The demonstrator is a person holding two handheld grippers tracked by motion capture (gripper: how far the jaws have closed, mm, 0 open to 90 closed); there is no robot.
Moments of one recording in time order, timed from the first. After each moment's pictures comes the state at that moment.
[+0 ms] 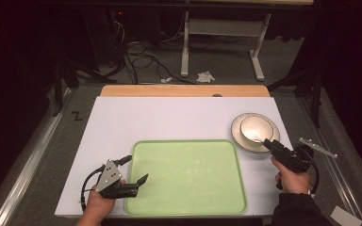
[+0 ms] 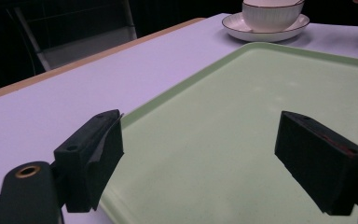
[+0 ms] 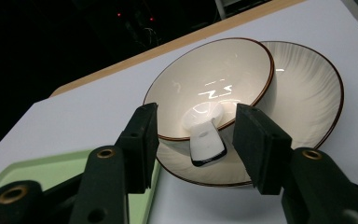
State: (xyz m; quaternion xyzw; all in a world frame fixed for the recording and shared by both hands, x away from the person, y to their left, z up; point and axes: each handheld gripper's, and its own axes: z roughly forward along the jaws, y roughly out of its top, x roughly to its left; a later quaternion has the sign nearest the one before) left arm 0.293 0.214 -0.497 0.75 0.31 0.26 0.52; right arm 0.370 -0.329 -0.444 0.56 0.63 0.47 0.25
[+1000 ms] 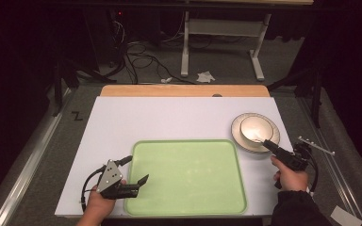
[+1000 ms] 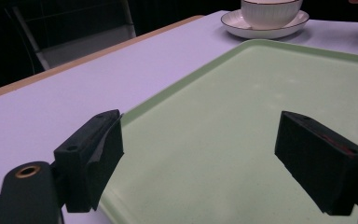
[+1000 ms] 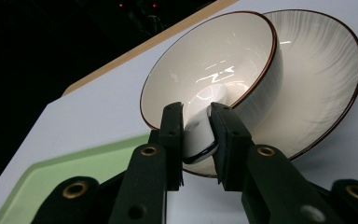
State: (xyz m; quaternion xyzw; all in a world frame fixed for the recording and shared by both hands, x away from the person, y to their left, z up) left arm 0.293 0.211 -0.498 0.76 0.30 0.26 0.52; right arm 0.390 -0.336 -0.471 0.64 0.56 0.52 0.11
